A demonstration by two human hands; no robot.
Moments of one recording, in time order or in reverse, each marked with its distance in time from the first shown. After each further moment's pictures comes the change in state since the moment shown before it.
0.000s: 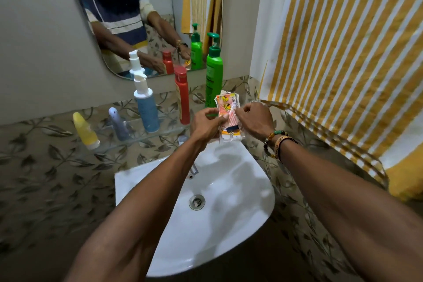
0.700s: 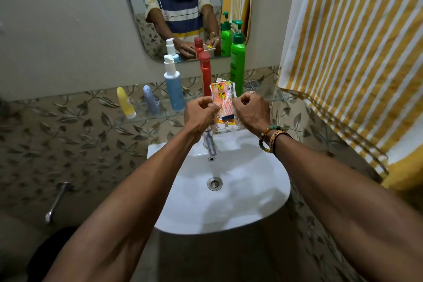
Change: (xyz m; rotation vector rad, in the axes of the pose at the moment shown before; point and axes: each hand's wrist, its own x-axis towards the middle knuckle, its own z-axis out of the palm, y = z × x) left_hand -0.060 0.008 -0.036 0.010 0.287 0.046; right_hand -0.032 -0.021 0.017 0.329 -0.059 -0.158
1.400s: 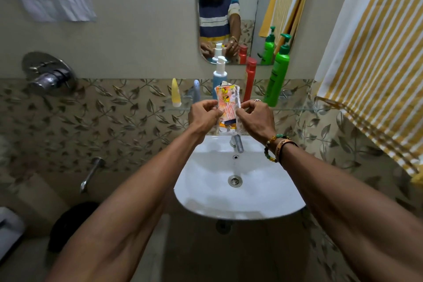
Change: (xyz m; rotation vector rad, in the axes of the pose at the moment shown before) left_hand -0.066 0.006 -0.114 -0.068 0.121 -0.011; right_hand -0.075 -0.085 0.039 -0.016 -0.113 -0.155
